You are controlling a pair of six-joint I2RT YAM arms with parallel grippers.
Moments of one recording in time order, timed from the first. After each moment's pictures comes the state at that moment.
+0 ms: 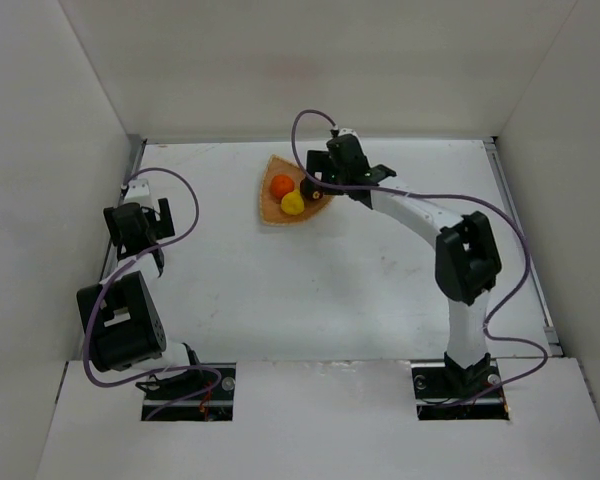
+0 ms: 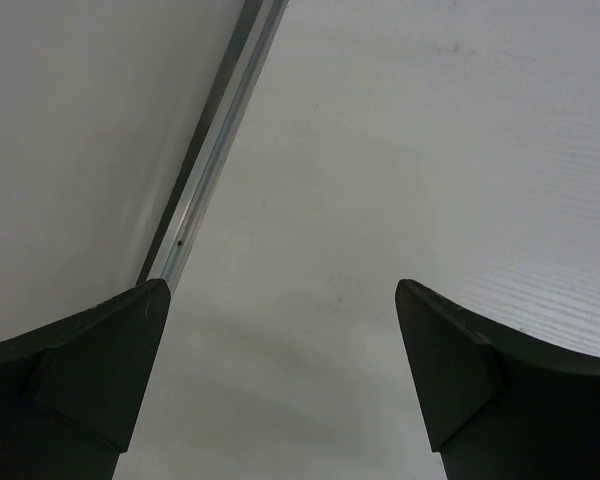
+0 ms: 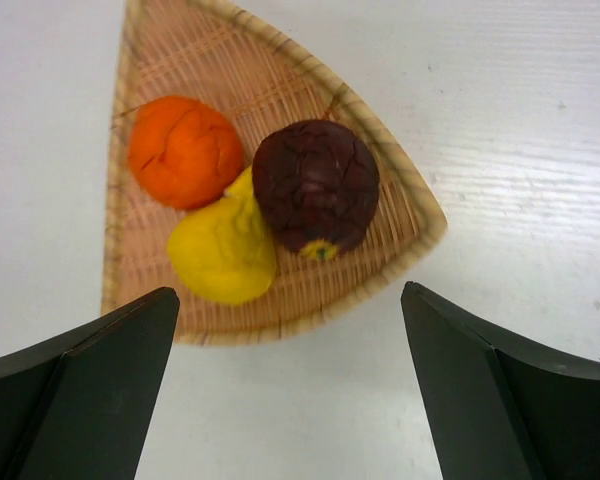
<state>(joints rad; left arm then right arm) 0.33 1.45 0.64 0.42 -0.09 0.15 0.56 2.07 1.74 -0.33 0.13 0.48</state>
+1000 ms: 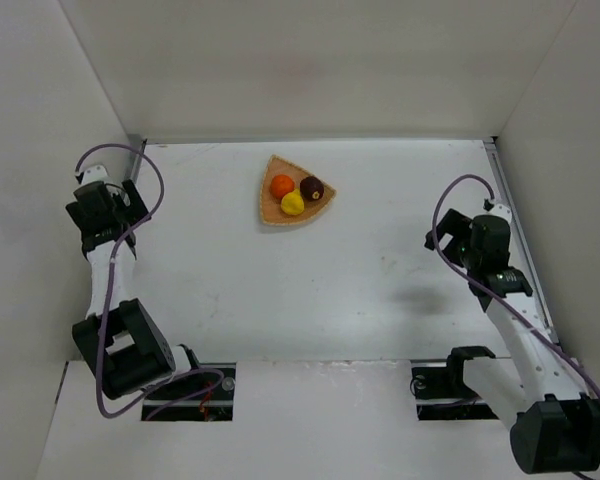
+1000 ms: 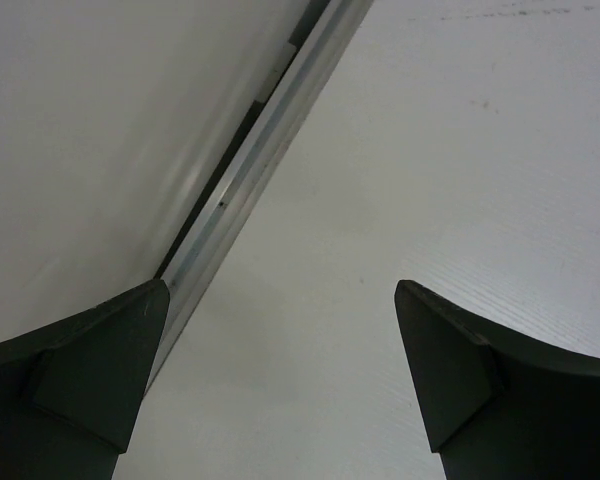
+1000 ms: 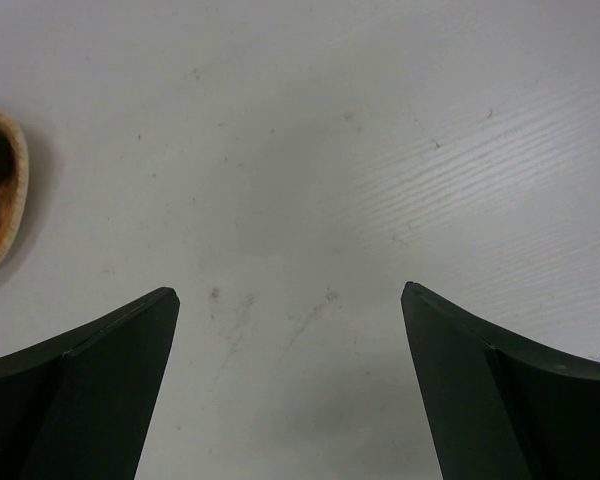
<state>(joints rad) 0.43 1.32 0.93 -0.11 -0.07 -0.03 0.03 0.86 0.64 -0.33 0.10 0.49</state>
